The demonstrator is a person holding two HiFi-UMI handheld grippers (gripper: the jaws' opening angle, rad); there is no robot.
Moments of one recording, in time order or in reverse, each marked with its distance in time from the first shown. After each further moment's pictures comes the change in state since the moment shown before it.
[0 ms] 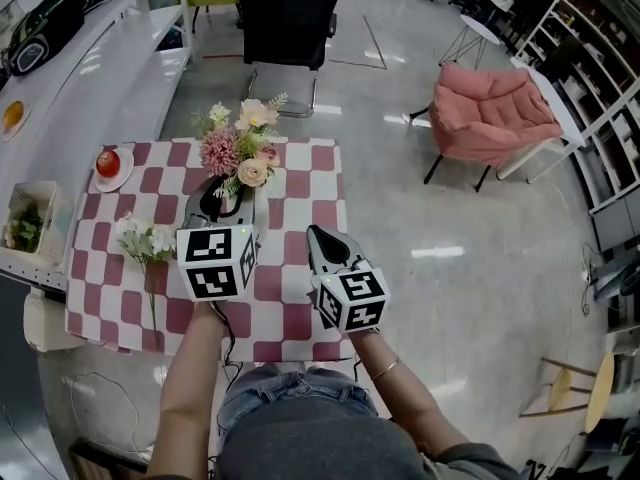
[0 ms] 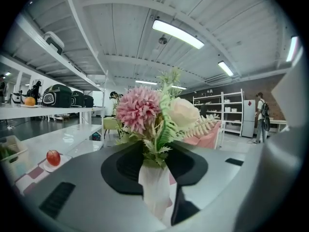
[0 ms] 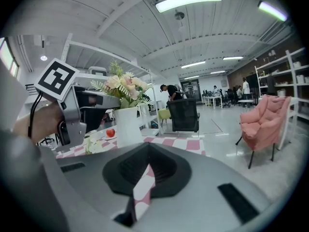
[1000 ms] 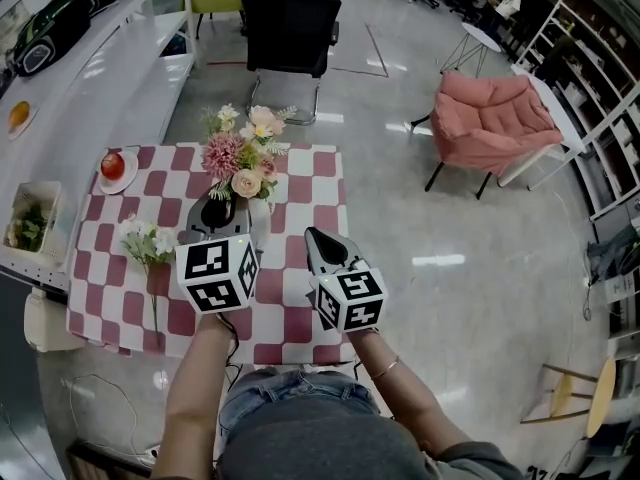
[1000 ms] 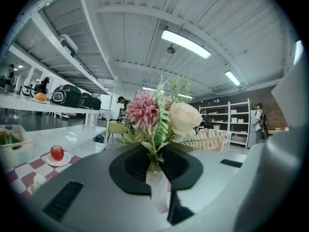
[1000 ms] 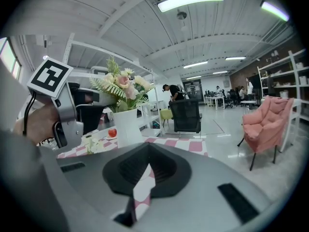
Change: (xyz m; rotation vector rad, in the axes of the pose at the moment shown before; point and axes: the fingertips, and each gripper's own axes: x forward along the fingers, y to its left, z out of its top) left arm -0.021 0.005 0.011 -0.087 -0.095 0.059; right arm 0.000 0.007 0.005 -0.016 0.003 0.020
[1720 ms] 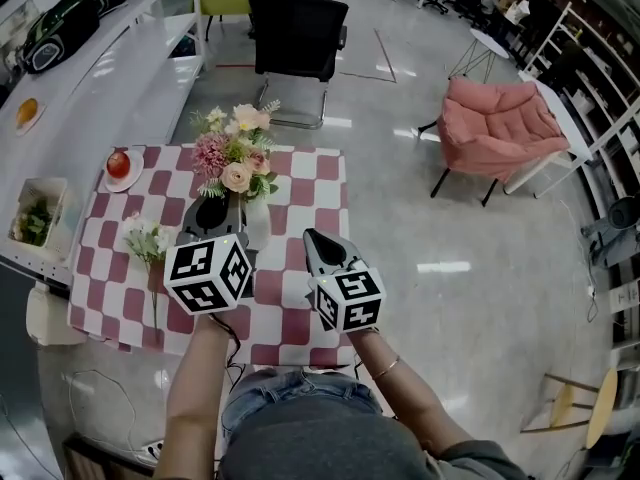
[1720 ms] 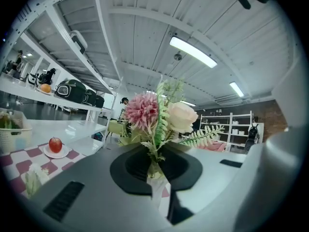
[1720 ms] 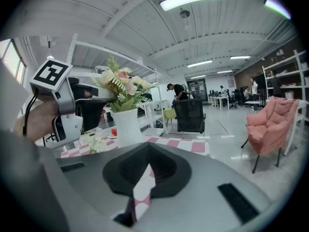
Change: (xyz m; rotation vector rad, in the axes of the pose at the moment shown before) left arm -0.008 0.005 0.008 -0.112 -0.052 -0.002; right arm 0.002 0.001 -0.002 -0.023 0.007 0.045
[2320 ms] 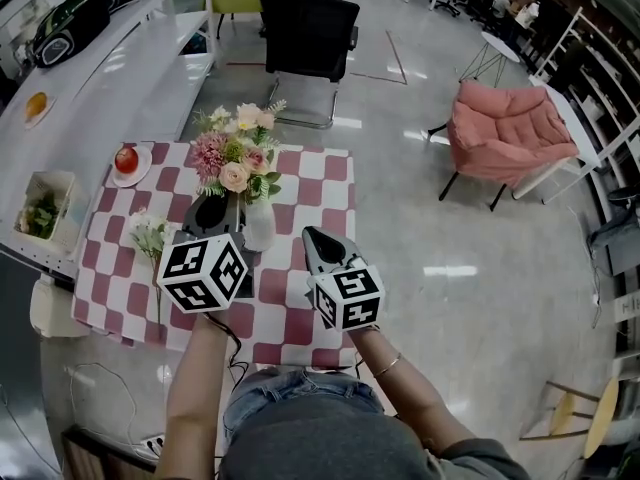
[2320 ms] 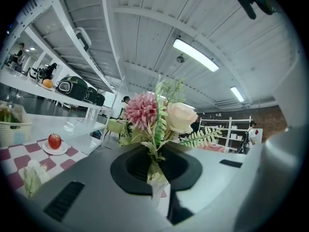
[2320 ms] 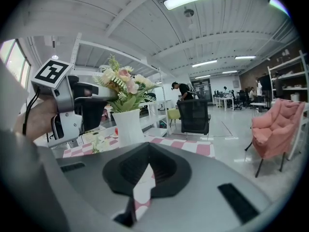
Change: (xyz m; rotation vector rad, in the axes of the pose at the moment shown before) left arm -0.004 0.006 0.004 -0.045 -0.007 -0.013; right arm 0.009 0.009 0.004 -0.030 0.005 0.043
